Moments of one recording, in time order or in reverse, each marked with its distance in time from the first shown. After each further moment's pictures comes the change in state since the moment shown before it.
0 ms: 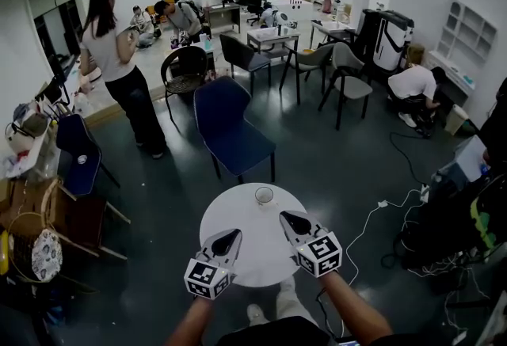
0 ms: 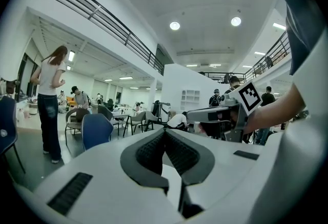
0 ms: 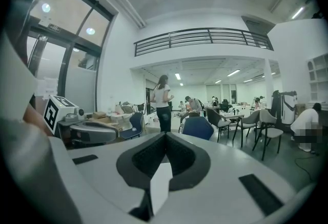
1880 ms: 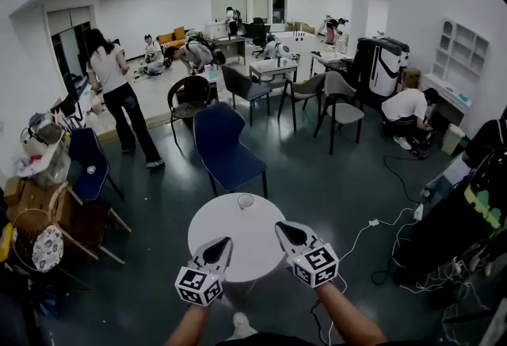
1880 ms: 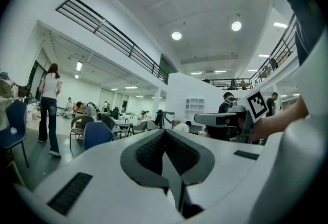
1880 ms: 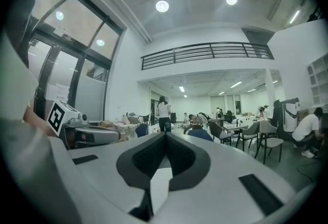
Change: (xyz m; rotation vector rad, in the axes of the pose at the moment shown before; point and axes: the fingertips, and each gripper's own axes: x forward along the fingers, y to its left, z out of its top) left arm -0.071 -0.206 0.042 -0.003 -0.104 0.084; right arm -0.233 0.023 0.033 -0.030 -0.143 0.048
